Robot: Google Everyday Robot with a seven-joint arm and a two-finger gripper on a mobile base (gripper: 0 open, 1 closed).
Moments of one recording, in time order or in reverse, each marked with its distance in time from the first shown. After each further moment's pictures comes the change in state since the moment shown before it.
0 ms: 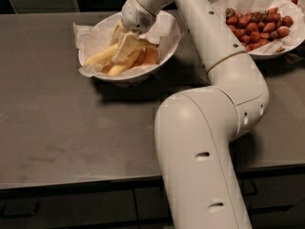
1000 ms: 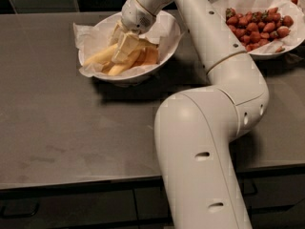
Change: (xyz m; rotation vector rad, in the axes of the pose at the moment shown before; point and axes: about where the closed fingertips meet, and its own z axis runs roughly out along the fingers) arm -0.004 0.001 -0.003 0.000 0.000 0.000
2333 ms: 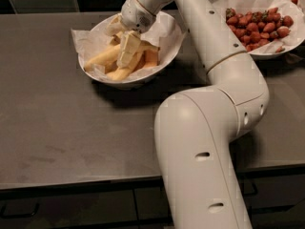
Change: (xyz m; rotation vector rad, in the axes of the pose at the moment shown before) arm 0.004 -0.002 0.003 0.000 0.000 0.000
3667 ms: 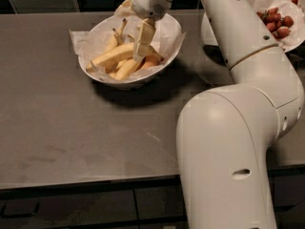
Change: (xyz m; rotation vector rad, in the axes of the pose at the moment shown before) arm -0.008 0.020 -0.056 0.084 0.055 -0.035
